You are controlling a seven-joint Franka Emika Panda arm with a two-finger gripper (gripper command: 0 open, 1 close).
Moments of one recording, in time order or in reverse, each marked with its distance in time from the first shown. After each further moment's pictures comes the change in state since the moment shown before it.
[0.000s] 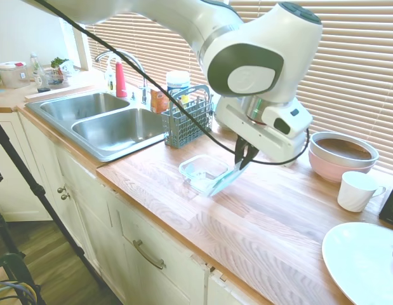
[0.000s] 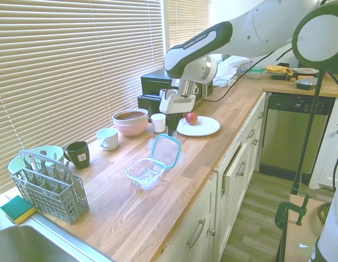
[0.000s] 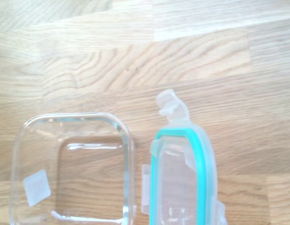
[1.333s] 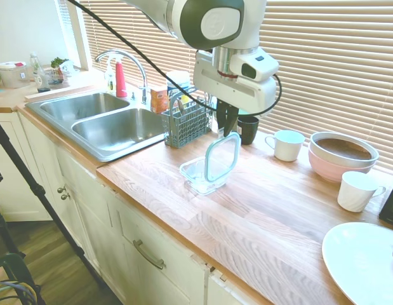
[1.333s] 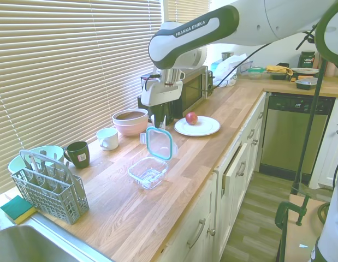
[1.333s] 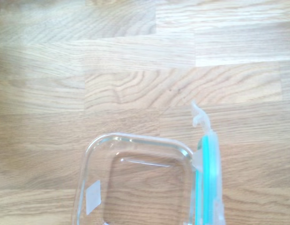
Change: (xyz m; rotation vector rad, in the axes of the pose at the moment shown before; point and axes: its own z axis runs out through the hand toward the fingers) arm -0.048 -0.077 -0.027 -0.096 0.089 -0.037
